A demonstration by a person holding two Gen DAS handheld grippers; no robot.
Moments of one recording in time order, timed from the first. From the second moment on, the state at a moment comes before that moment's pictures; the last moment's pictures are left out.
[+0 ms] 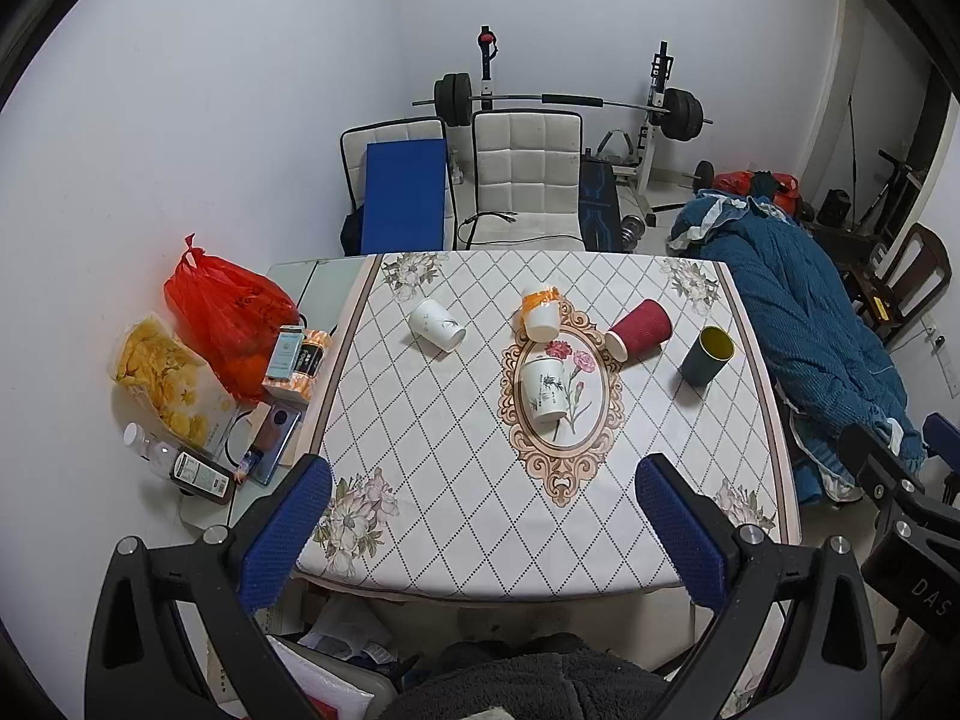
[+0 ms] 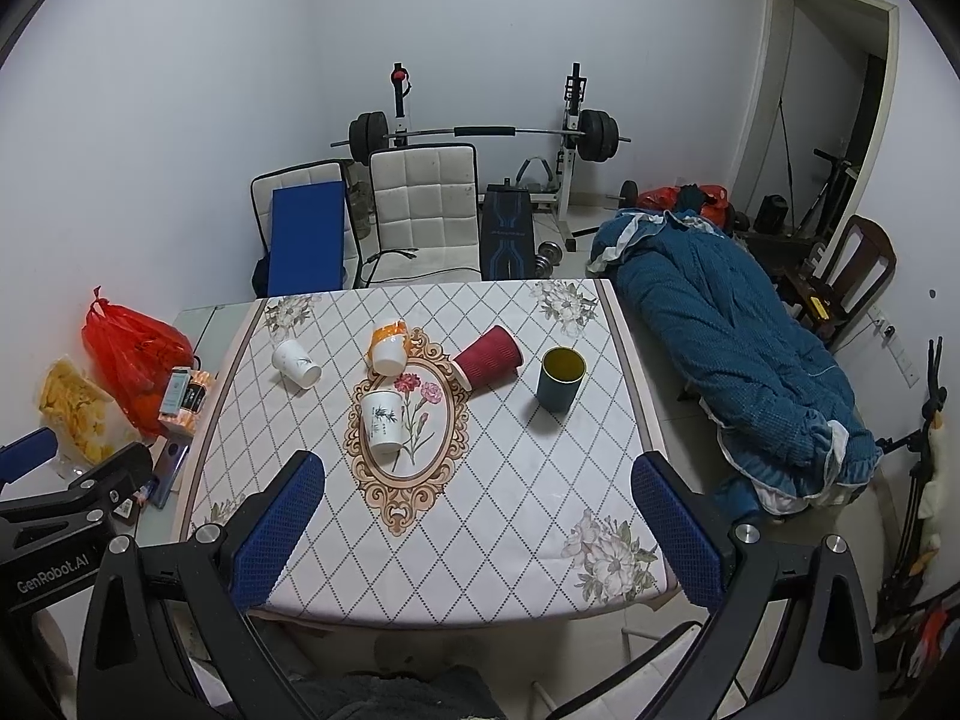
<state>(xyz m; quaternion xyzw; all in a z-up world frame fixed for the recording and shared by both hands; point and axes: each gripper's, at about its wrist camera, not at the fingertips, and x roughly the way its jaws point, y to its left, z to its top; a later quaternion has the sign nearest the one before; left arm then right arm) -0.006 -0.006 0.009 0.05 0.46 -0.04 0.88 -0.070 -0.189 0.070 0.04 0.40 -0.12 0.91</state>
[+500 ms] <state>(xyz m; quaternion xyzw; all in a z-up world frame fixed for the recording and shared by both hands) 0.001 -0.007 -0.004 0.06 0.47 -0.03 0.88 -0.062 -0.191 0.056 0.05 0.41 -0.12 0.90</state>
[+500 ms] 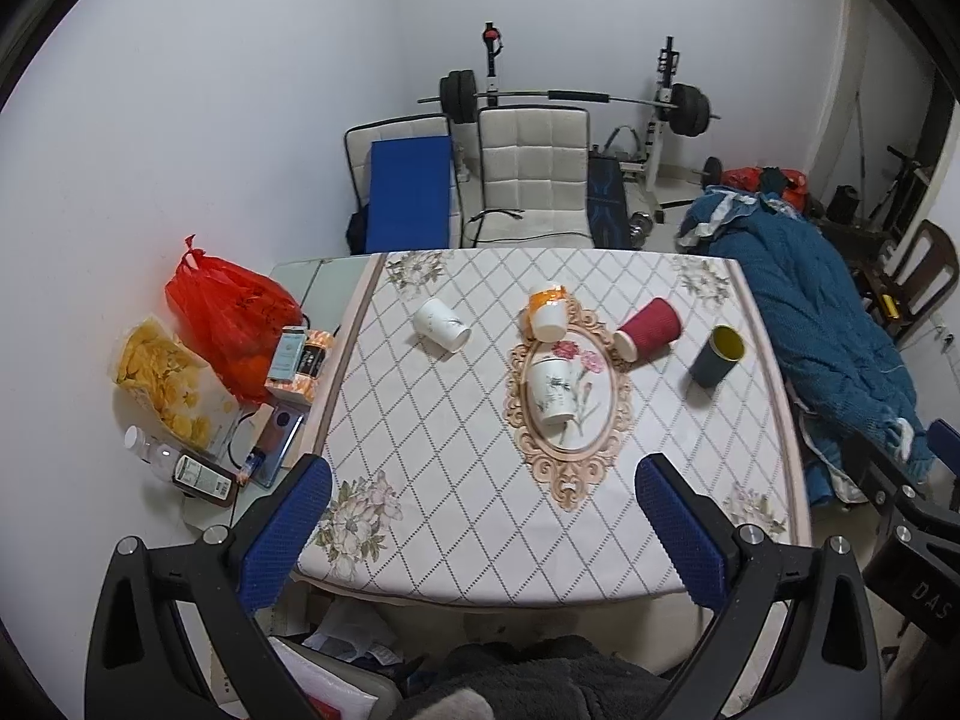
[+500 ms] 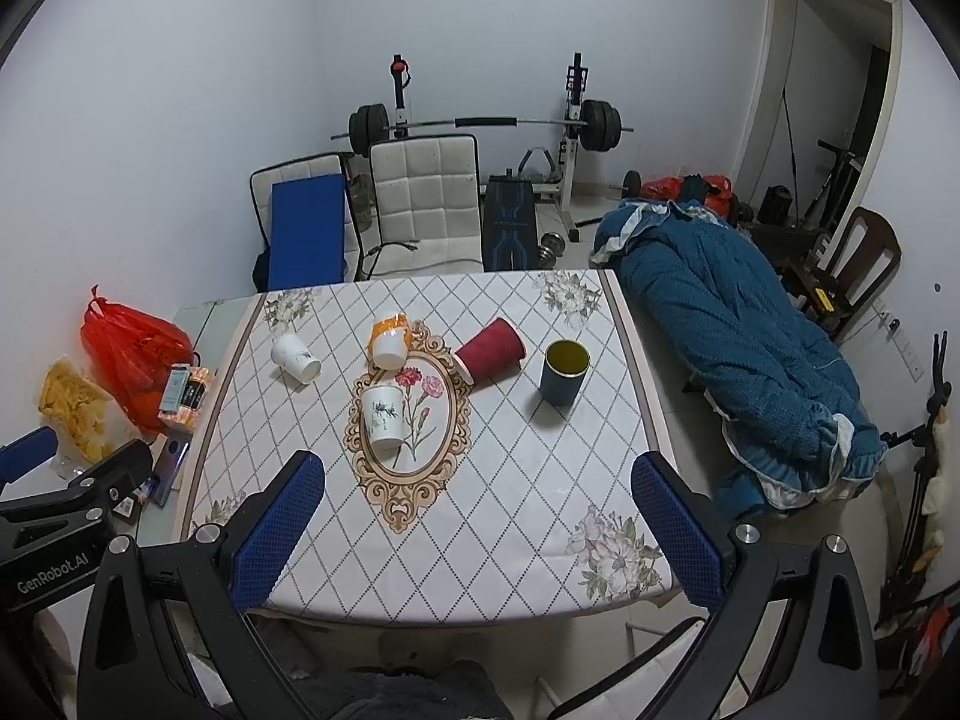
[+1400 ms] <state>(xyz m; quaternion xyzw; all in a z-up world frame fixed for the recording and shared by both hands) 0.102 -0.034 -0.178 0.10 0.57 0.03 0.82 0.042 -0.238 -0.205 0.05 0.63 -0.08 0.77</state>
